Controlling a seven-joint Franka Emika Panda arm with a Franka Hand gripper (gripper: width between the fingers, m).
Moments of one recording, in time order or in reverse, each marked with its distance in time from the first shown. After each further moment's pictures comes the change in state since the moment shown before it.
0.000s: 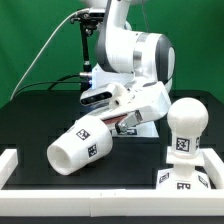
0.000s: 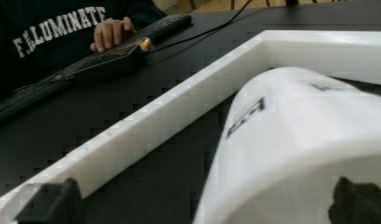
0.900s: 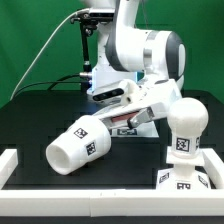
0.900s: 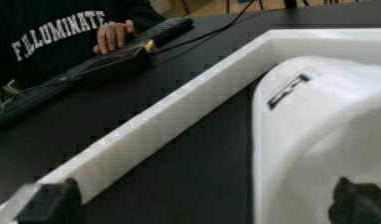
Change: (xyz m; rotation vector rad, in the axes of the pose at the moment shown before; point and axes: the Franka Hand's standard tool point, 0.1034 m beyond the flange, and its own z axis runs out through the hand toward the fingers) arm 0.003 0.023 -0.025 0.033 -0.022 0.021
